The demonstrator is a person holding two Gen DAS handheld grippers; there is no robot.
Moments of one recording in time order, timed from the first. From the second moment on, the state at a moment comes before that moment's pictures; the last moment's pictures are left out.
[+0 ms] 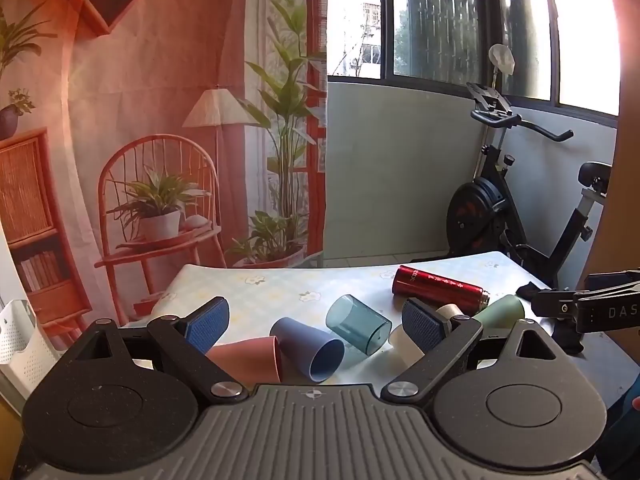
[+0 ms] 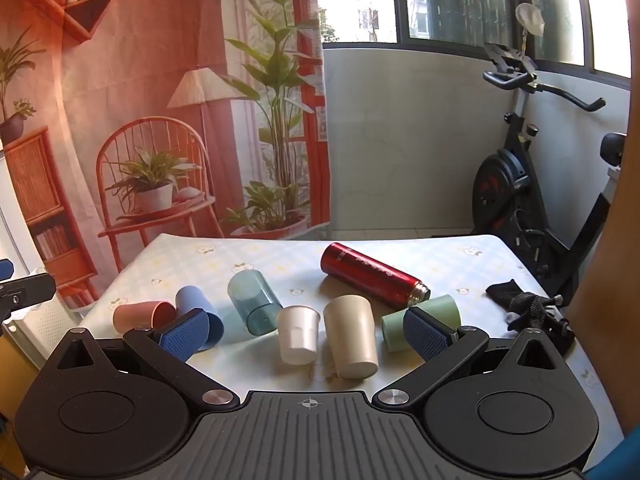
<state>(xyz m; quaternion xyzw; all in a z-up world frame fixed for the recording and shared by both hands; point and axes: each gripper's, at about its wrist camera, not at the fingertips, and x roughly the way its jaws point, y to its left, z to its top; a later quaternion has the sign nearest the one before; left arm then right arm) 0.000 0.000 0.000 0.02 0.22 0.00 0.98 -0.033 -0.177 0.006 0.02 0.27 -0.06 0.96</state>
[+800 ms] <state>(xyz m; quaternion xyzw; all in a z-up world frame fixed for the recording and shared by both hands) 0.000 0.000 0.001 0.02 0.21 -0.01 0.98 -0.033 -0.176 0.007 0.02 0.27 -0.06 0.96</state>
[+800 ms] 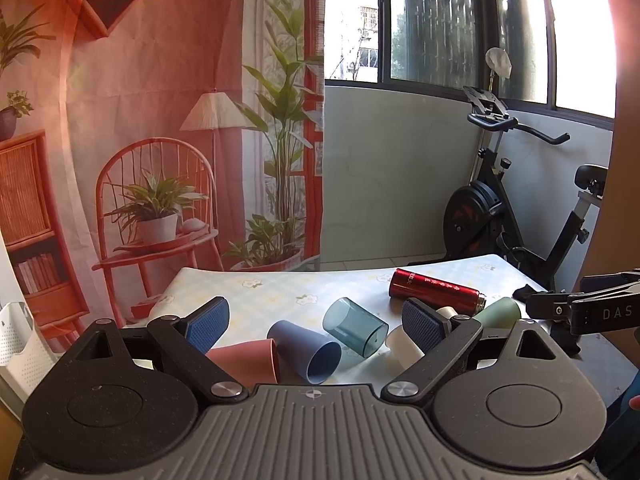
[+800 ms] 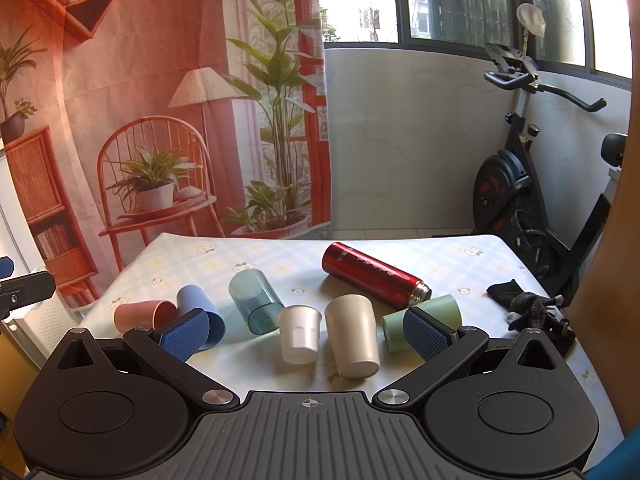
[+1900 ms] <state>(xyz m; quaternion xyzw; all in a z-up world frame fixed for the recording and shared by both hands) 0.033 0.029 -0.017 0.04 0.24 0.00 0.97 0.000 -0.196 -0.027 0.05 0.26 -0.09 0.96</state>
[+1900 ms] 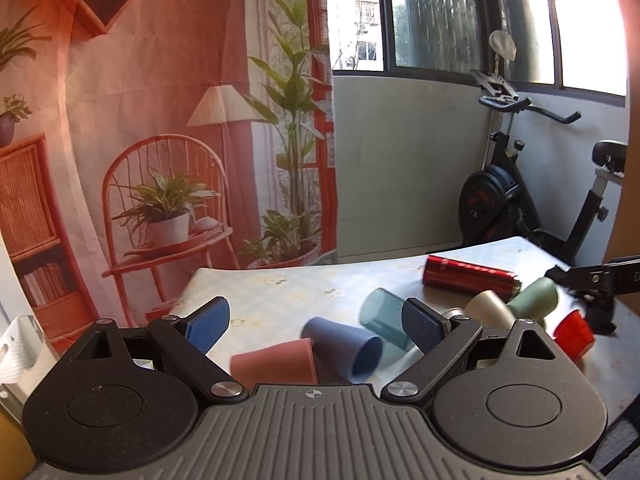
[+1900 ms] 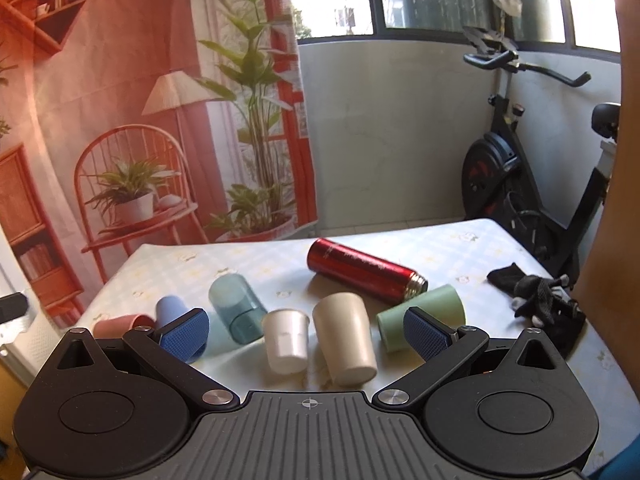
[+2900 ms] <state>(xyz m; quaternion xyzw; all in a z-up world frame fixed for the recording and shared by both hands) 0.171 0.123 -0.113 -0.01 0.32 -0.04 0.95 0.099 -0.199 -0.072 0.07 0.33 -0.09 0.94</state>
